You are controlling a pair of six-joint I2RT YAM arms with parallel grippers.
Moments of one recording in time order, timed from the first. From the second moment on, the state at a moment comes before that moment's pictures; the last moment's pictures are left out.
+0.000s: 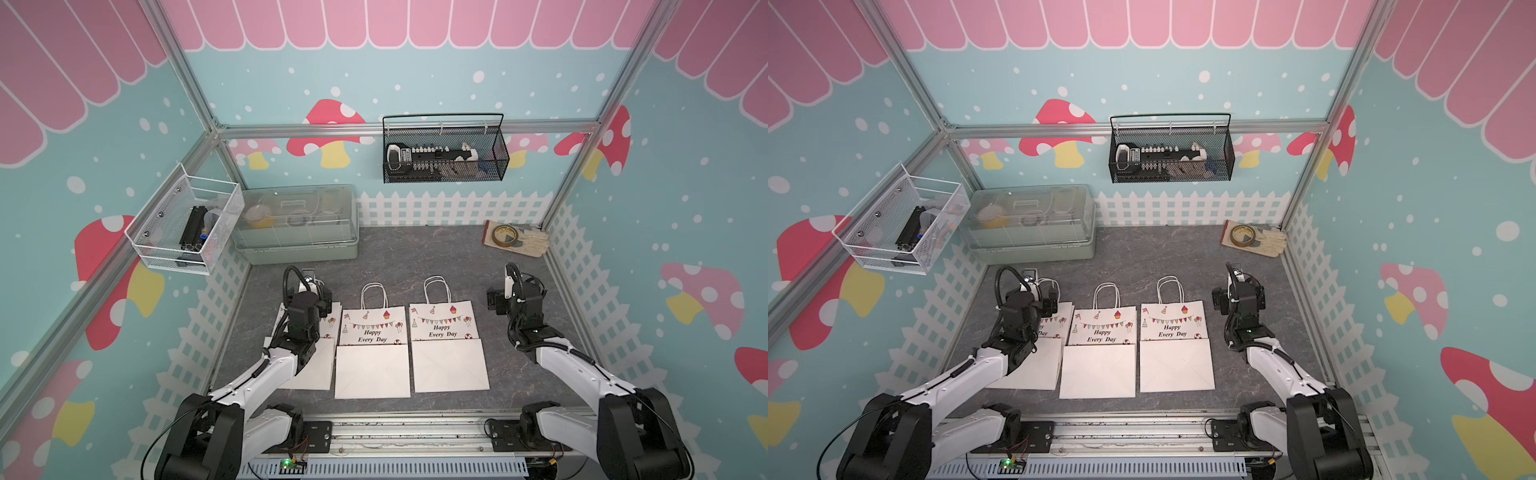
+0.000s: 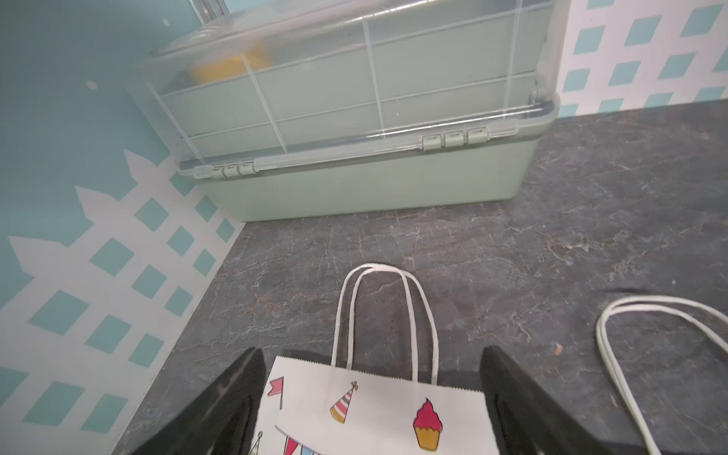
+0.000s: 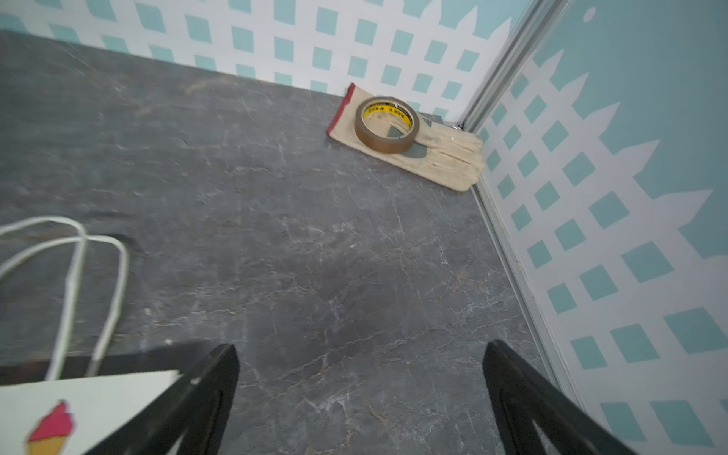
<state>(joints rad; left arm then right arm) -0.22 1.14 0.41 0.38 -0.43 0.06 0.16 1.19 0.48 0.25 0.35 -0.13</state>
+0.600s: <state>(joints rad) -0.15 1.39 0.33 0.86 -0.19 0.04 0.13 1.52 0.25 0.98 0.45 -0.15</state>
